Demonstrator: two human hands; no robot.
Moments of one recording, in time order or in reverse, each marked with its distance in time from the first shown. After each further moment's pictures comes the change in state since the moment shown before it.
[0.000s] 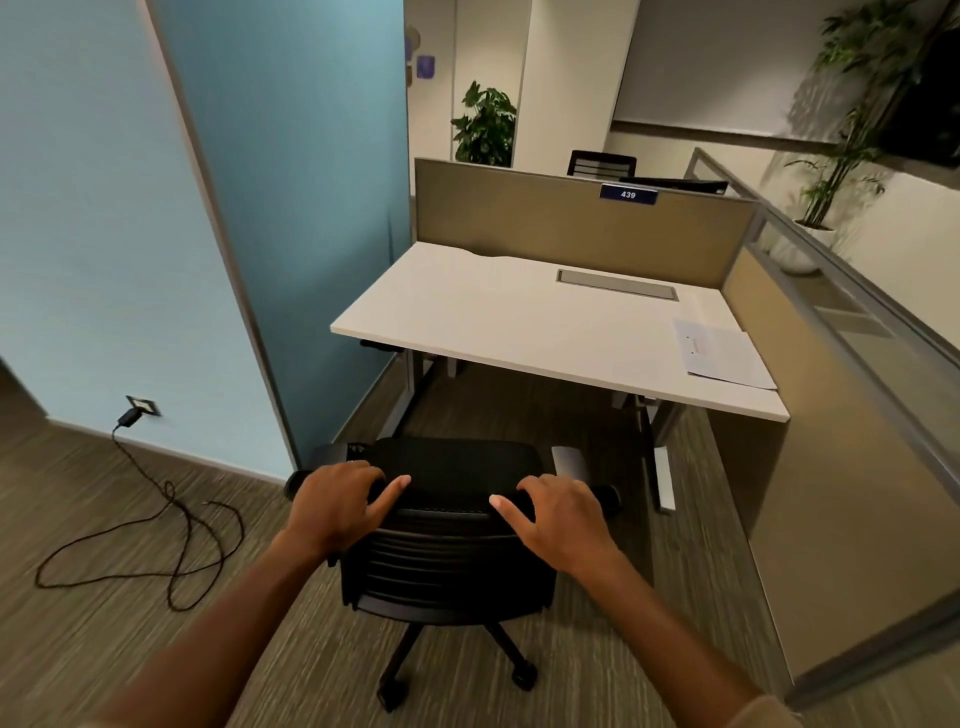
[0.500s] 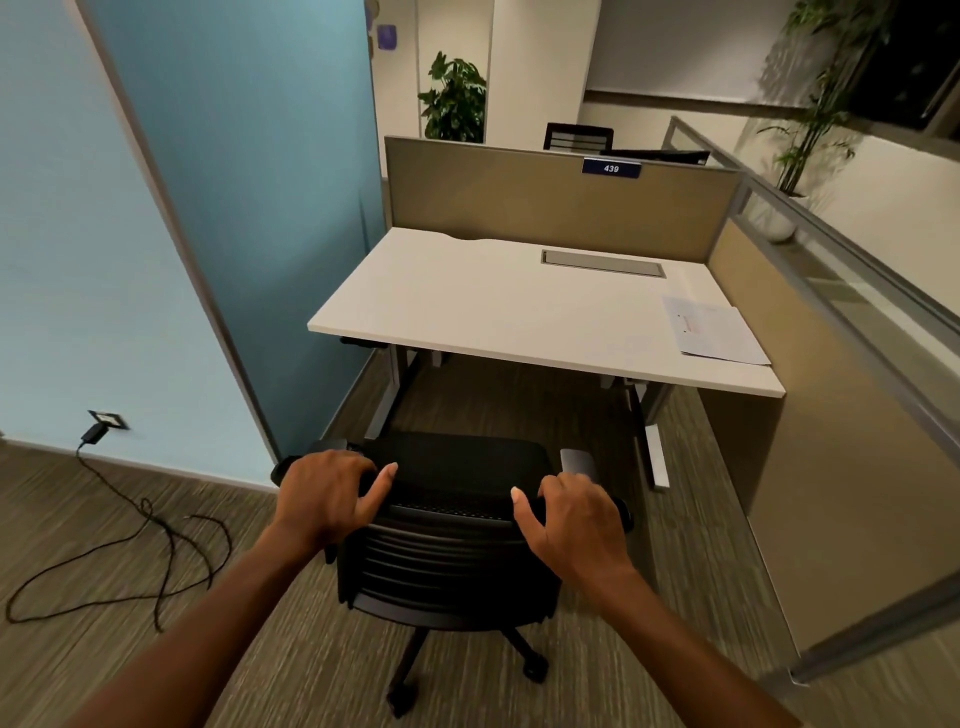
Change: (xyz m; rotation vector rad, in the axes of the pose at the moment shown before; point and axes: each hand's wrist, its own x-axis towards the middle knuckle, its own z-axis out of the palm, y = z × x) left_hand 0.047 -0.034 0.009 0.068 0.115 0.091; right_hand 0.015 -0.009 0.018 -0.036 0.200 0.129
